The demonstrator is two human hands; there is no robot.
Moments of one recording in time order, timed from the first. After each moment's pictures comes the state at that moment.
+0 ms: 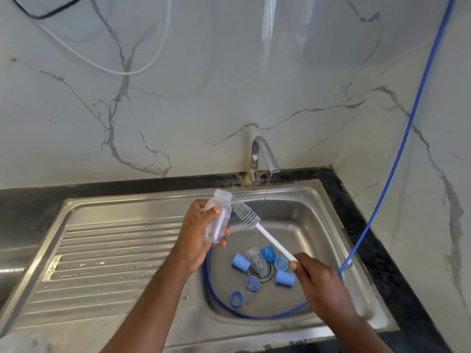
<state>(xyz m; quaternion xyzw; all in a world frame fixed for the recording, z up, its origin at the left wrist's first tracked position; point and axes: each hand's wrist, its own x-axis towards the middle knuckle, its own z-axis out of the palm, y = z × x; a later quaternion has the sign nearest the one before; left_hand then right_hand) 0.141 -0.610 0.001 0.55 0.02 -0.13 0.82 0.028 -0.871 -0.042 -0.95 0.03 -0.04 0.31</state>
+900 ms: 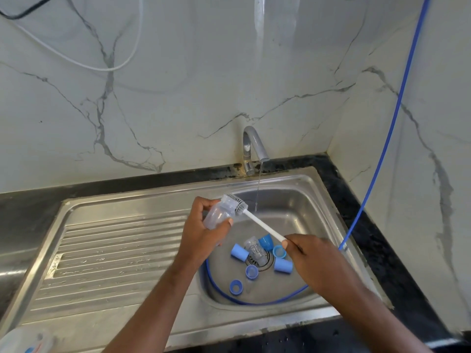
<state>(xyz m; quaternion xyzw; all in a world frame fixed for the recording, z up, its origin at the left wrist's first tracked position) 0.123 -0.630 -0.018 0.76 -0.02 0.00 0.65 0.034 -0.861 0.028 -0.94 0.09 0.08 0.32</state>
